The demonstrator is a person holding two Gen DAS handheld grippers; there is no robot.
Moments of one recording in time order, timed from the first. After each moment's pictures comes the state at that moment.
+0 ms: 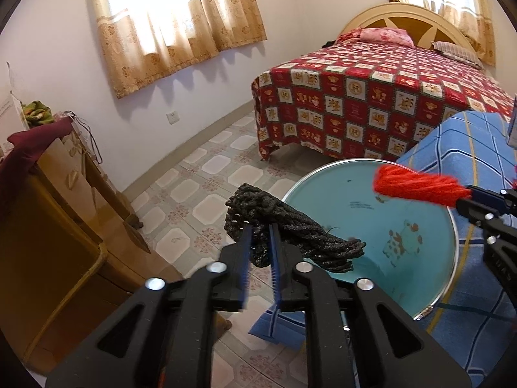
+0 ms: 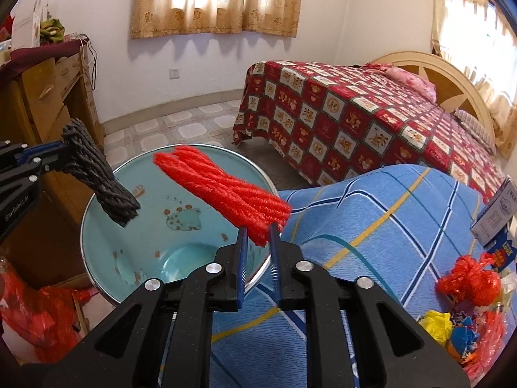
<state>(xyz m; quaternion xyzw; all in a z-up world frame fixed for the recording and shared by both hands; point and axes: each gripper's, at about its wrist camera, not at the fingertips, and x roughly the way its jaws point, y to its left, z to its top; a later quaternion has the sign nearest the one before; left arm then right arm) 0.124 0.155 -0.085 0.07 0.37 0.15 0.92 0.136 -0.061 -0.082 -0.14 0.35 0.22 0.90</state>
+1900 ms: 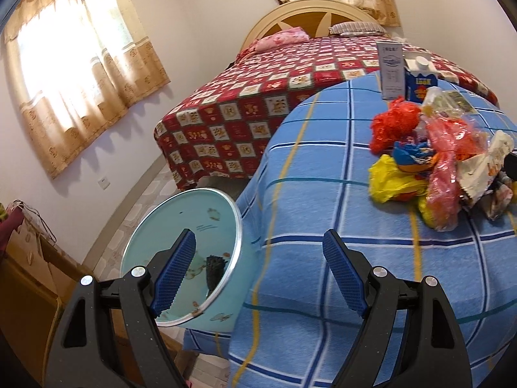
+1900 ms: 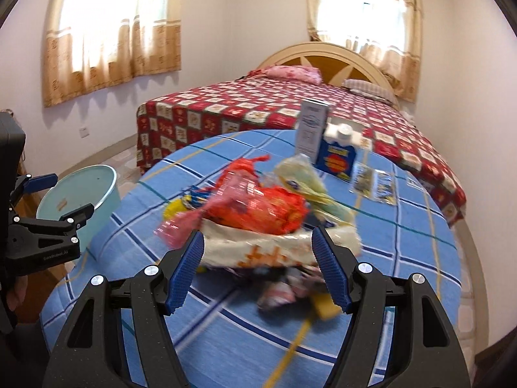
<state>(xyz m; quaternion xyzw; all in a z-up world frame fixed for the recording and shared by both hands) 0.088 -0.063 -0.089 0.18 0.33 -0.02 0.93 0.010 -0.314 -0.044 -0.03 0.30 0.02 0.95</state>
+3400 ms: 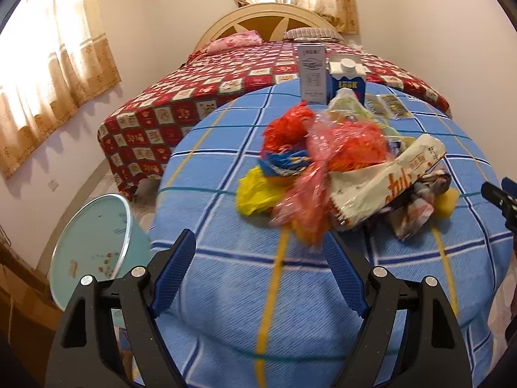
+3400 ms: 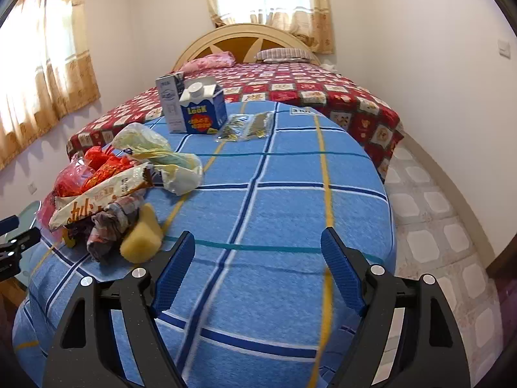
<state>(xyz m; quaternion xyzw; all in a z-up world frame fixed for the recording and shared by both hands) 0.071 -0.147 -0.102 0.14 0.35 -0.14 0.92 -0.041 -0.462 -0.093 0.10 0.31 -0.13 0.94</state>
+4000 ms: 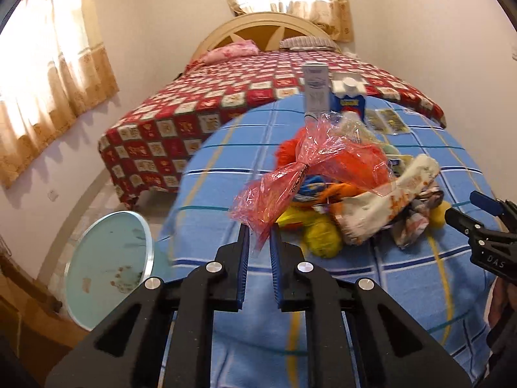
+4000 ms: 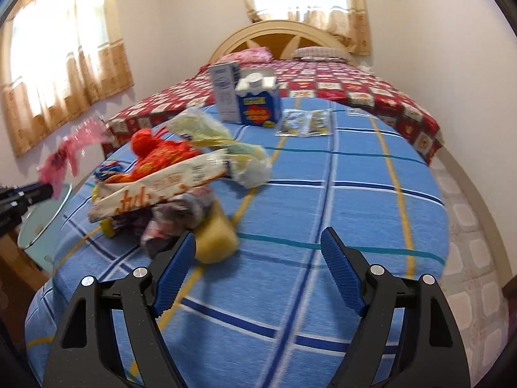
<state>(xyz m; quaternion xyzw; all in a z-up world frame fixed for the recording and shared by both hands) 0.070 -0.113 -0.071 0.15 0.33 -0.14 0.92 -0.018 -0.408 -0.093 0.08 0.32 -0.04 0.94</state>
